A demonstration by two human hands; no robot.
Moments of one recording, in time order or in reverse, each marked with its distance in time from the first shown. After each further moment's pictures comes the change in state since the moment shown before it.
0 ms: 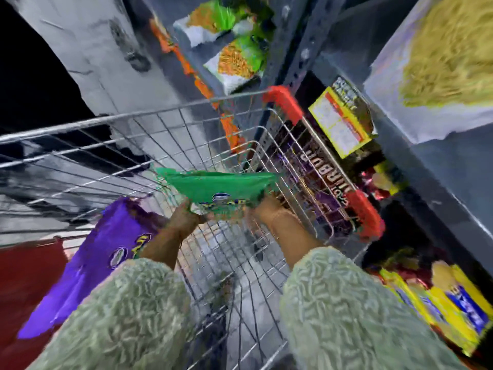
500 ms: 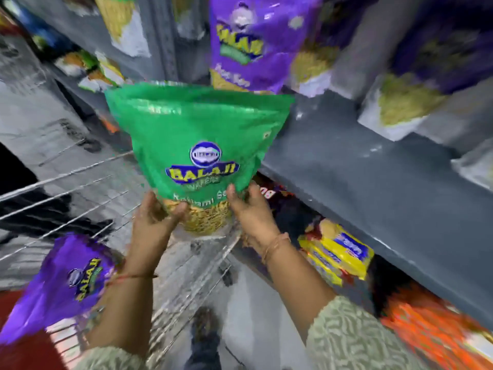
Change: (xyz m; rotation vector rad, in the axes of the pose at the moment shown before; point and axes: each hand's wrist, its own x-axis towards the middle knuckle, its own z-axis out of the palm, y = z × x) left_hand -0.228 0.142 0.063 -0.257 -0.152 0.634; right_hand -0.250 0.036 -0.089 0.827 0.487 -0.487
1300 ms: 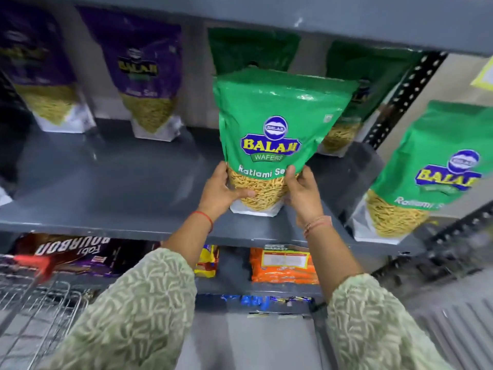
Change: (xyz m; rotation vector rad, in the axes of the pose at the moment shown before) left_hand -0.108 0.022 0.452 0.142 -0.917 0.079; right_hand -0.182 -0.001 -0.416 0.114 0.862 -0.181
